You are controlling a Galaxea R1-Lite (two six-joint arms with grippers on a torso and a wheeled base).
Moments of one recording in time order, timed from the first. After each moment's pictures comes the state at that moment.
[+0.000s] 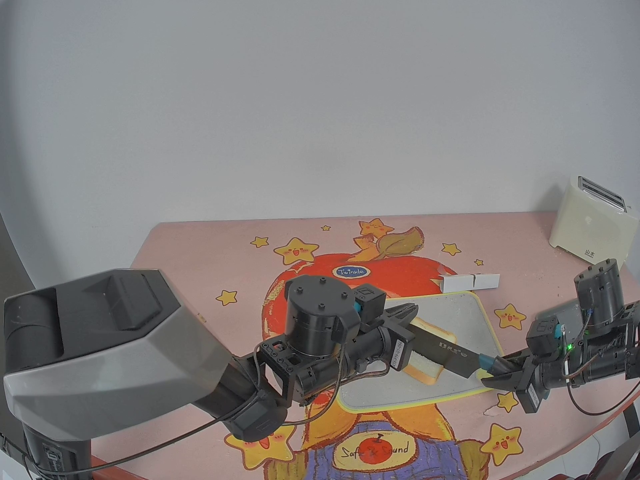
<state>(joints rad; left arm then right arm) -0.84 2.23 -0.95 -1.08 -0.06 -0.10 0.42 1.45 -0.50 -0.10 0.19 -0.40</state>
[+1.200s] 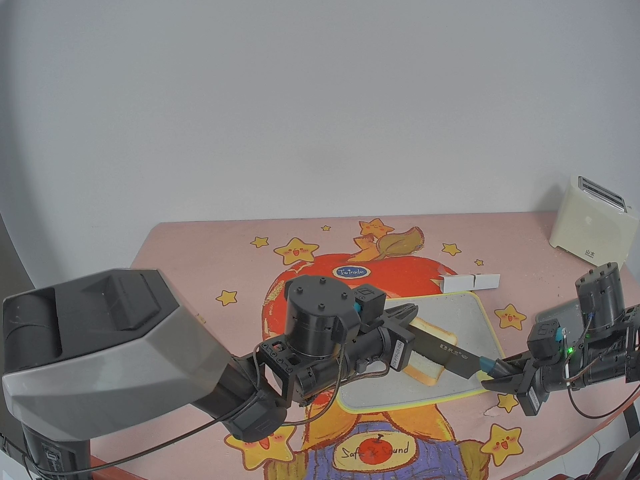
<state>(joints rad) -0.84 2.22 -0.95 -1.08 -0.06 -0.11 0.42 1.45 -0.48 -0.11 0.20 -0.40</state>
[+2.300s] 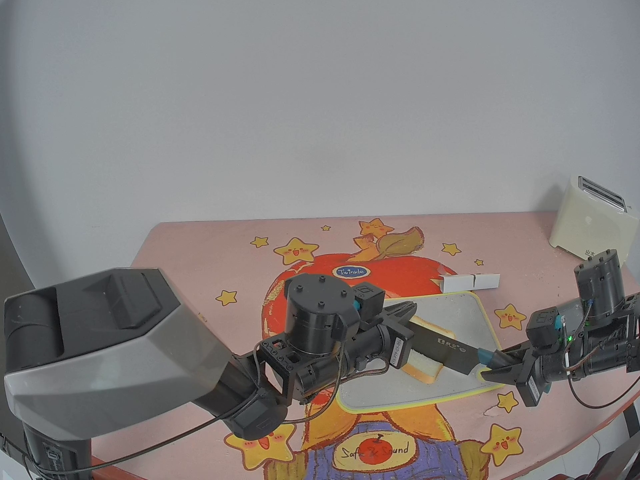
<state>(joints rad) -0.83 2.23 -0.96 -1.07 -0.06 -0.11 0.41 1.46 -0.51 -0.11 0.19 -0.39</state>
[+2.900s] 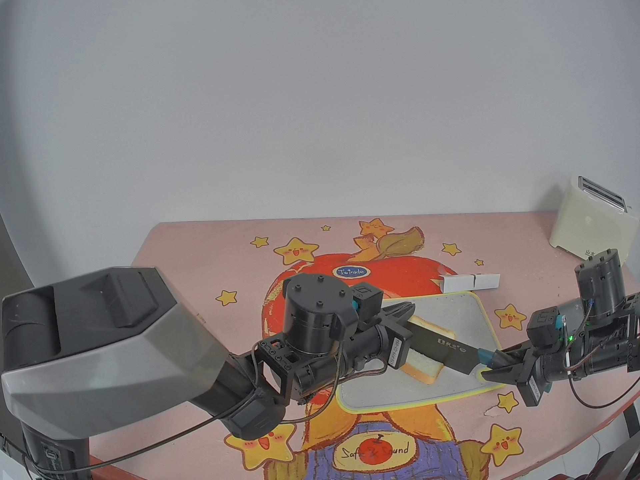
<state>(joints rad) -0.83 2.22 -0.95 -1.06 -0.06 -0.11 0.42 1.45 -0.53 -0.09 0.19 -0.39</state>
